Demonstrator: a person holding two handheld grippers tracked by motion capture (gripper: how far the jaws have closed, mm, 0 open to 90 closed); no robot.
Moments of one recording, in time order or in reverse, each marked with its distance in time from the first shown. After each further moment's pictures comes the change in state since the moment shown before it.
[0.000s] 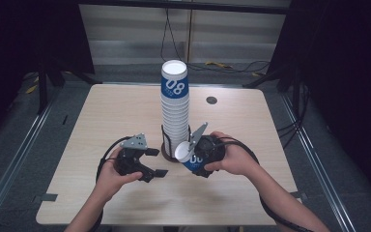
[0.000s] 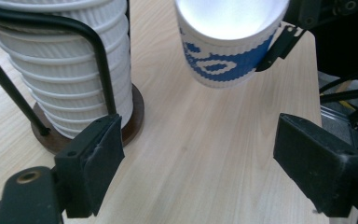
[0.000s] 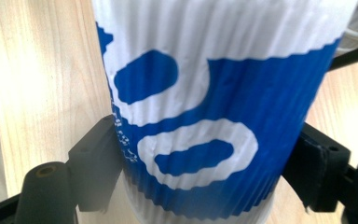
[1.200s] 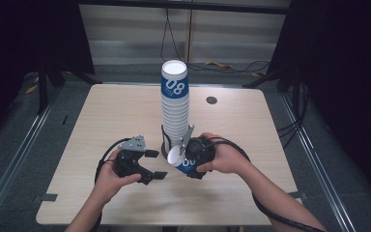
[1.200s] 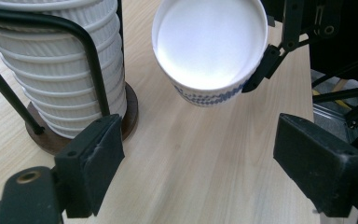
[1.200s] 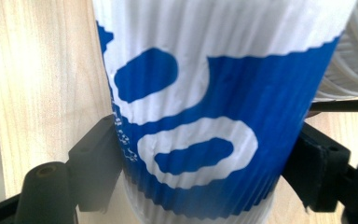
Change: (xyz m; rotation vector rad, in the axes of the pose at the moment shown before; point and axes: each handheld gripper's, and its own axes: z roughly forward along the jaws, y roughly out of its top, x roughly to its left) left arm -0.004 -0.001 -0.004 -0.007 -0.006 0.000; right arm 0.004 0.020 0.015 0.071 0.034 -0.075
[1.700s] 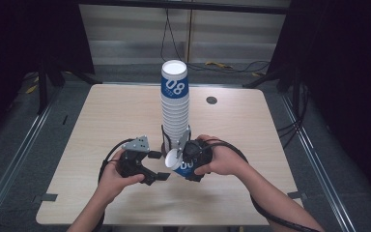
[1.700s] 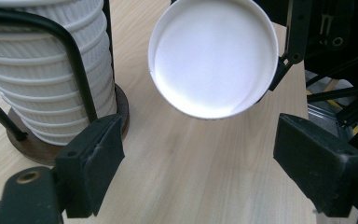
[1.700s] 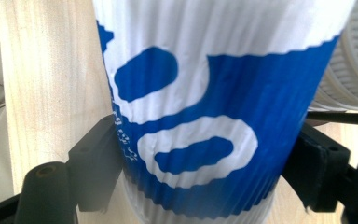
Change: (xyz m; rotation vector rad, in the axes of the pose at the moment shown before) left arm 0.000 0.000 0.009 0.007 -0.027 -0.004; right arm 0.006 0.006 0.003 0.021 0.013 -0.038
